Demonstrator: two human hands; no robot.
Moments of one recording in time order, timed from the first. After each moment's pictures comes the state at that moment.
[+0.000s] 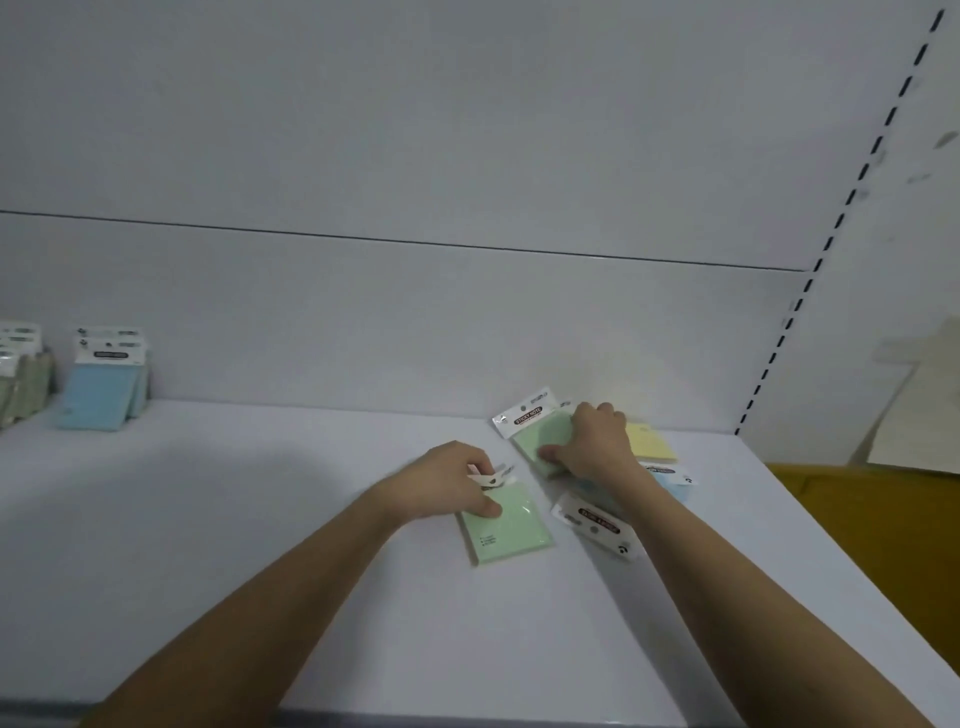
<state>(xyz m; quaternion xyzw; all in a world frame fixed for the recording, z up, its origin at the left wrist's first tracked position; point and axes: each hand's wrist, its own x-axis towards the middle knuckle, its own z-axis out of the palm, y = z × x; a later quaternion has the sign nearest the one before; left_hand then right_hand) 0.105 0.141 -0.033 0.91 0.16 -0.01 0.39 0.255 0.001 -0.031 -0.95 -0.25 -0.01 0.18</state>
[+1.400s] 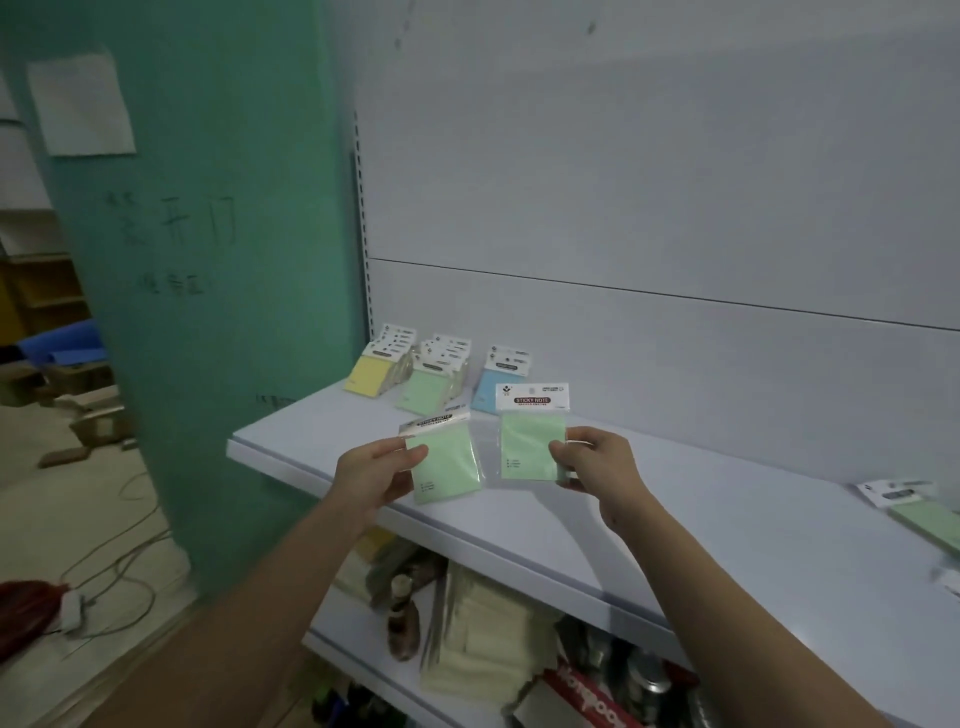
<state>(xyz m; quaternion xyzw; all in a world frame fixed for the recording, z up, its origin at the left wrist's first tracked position) -0.304 0.318 0.004 0.48 0.42 0.43 0.64 -0.076 0.204 0.008 -0.64 -0.32 0.31 0.63</state>
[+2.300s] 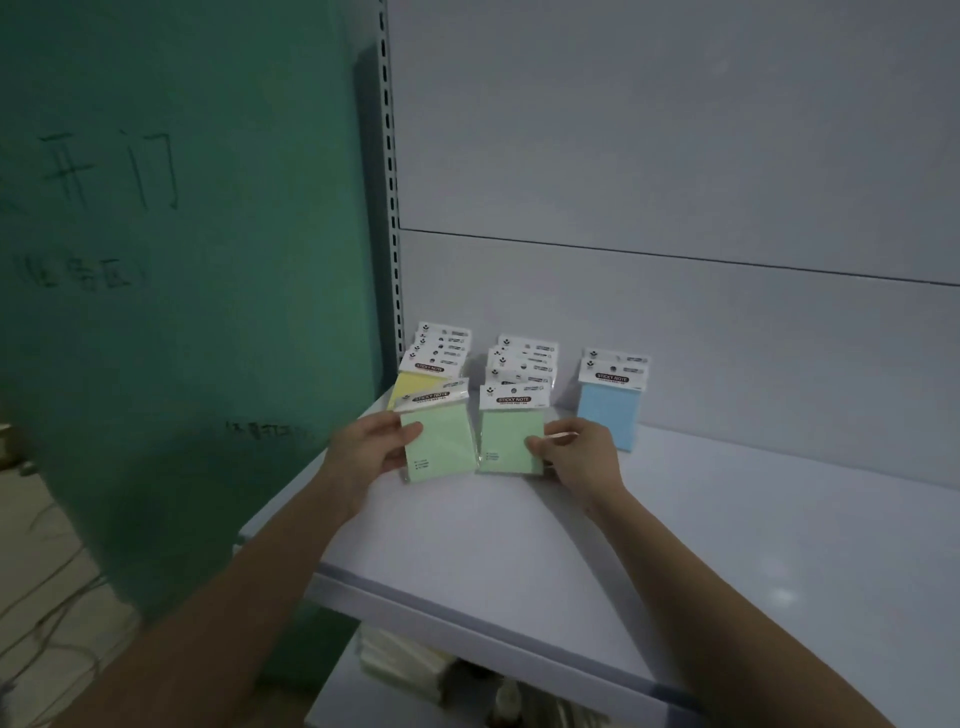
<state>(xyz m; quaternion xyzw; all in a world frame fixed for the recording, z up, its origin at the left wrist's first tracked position) -0.342 0.614 -0.027 0.55 0.34 0.37 0.67 -0.137 0.481 -0.045 -0.73 -0.27 0.20 0.59</state>
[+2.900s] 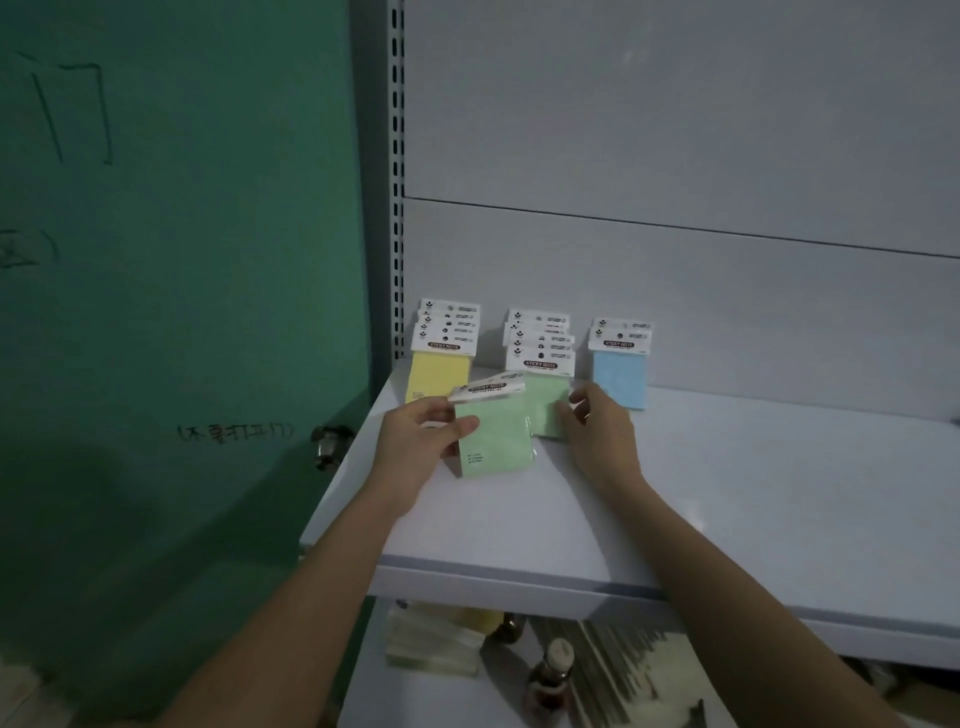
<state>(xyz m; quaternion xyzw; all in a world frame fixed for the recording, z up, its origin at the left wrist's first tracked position) -0.357 0.640 -0.041 0.62 0.24 0.33 0.67 -0.191 0.503 -0.053 -0.85 -0.28 -0.07 0.45</state>
